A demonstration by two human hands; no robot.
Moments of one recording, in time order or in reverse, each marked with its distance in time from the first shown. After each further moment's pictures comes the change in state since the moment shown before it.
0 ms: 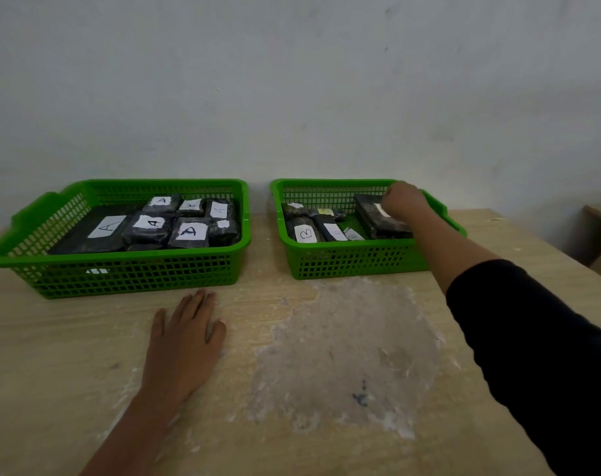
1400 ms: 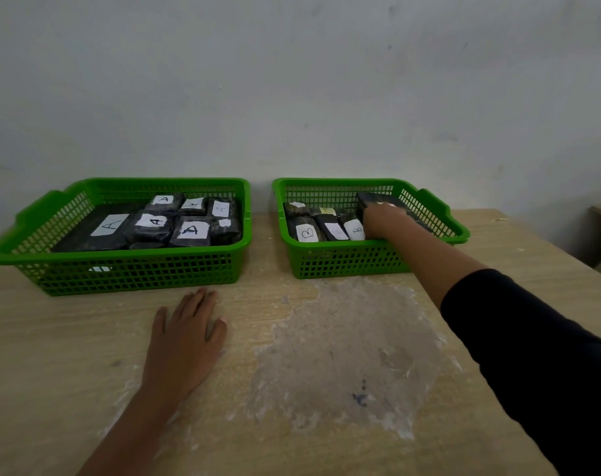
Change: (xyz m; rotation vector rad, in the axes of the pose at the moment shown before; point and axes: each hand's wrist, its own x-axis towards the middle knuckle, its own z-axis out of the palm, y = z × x) left_hand -0.002 0.002 -0.002 -0.031 0.019 0.004; right_hand -0.021 -0.026 0.025 -0.382 -0.181 -0.184
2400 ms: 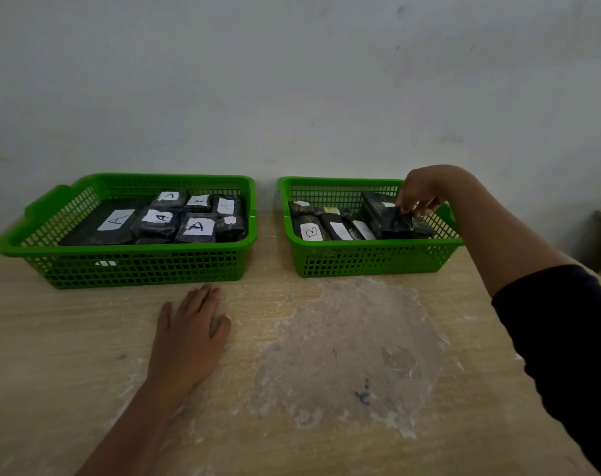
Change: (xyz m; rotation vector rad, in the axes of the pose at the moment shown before) left_hand 0.003 -0.004 0.003 0.006 -0.012 0.005; right_hand -0.004 0.057 -0.071 0.467 -0.257 0.099
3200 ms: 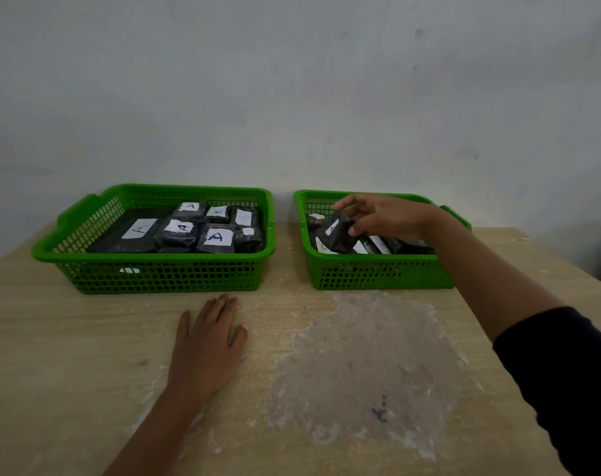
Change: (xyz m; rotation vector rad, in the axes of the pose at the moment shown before) left_hand -0.001 -0.001 0.001 -0.002 0.002 0.003; right_hand -0.015 -0.049 0.056 0.607 -0.270 -0.607
